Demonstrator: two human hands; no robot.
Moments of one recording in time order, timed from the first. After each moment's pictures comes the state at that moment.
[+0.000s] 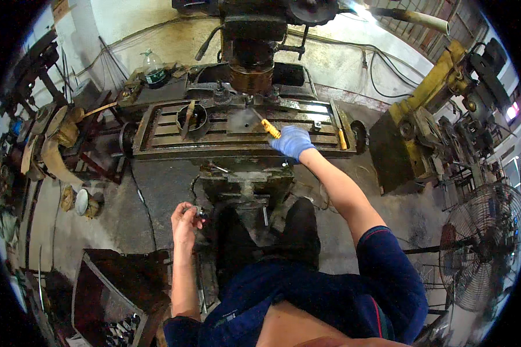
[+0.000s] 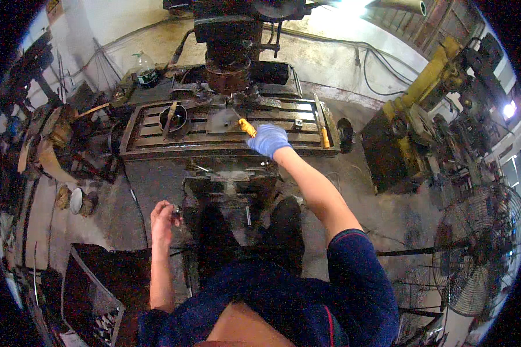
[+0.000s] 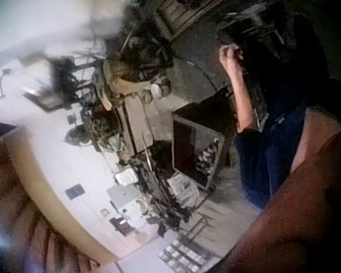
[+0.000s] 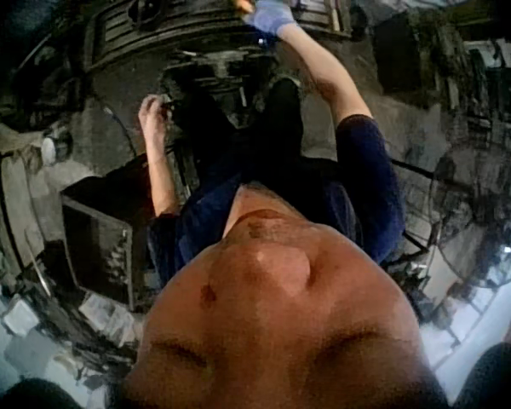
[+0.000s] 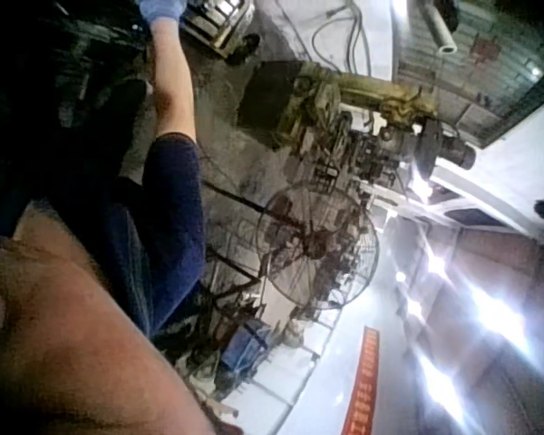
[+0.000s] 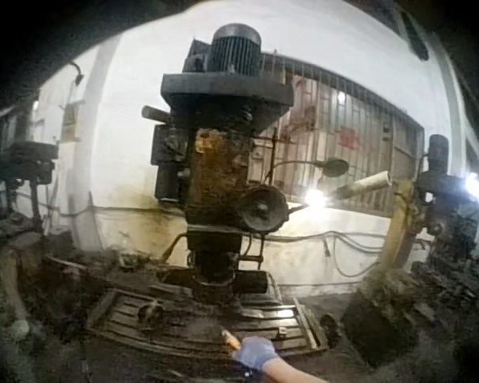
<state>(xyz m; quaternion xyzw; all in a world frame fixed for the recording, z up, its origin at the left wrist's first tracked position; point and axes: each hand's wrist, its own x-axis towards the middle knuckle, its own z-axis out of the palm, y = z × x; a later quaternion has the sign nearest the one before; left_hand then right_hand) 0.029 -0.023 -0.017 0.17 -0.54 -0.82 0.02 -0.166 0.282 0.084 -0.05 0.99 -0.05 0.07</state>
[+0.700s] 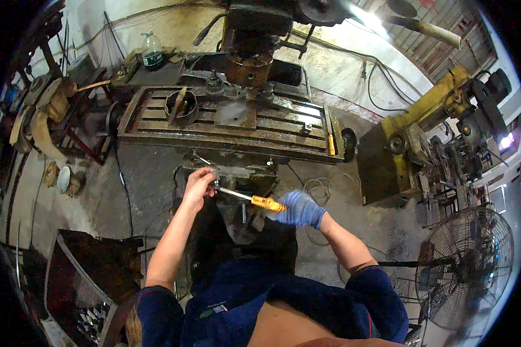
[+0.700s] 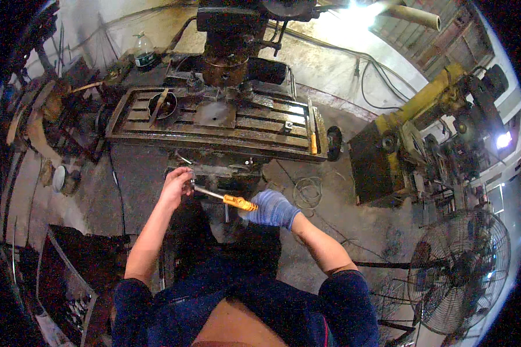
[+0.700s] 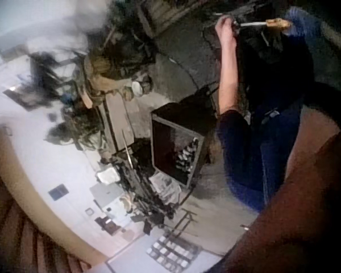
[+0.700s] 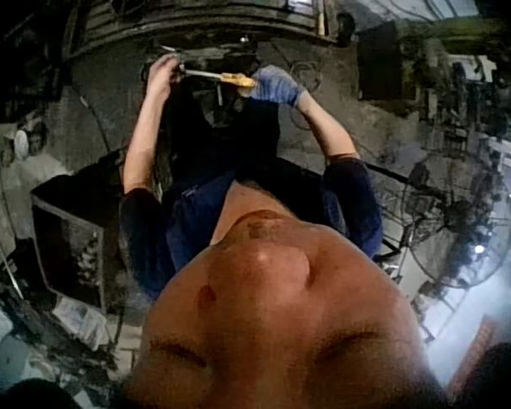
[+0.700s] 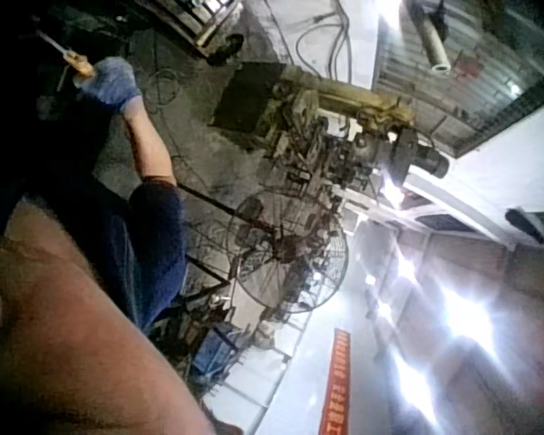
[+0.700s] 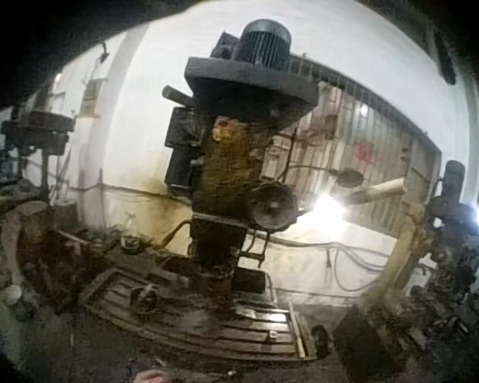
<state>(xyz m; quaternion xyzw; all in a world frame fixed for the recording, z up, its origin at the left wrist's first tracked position) -0.048 0.057 -0.022 0.15 -0.57 -0.80 -0.10 -0.017 0.332 0.069 -0.27 0.93 -0.11 0.20</state>
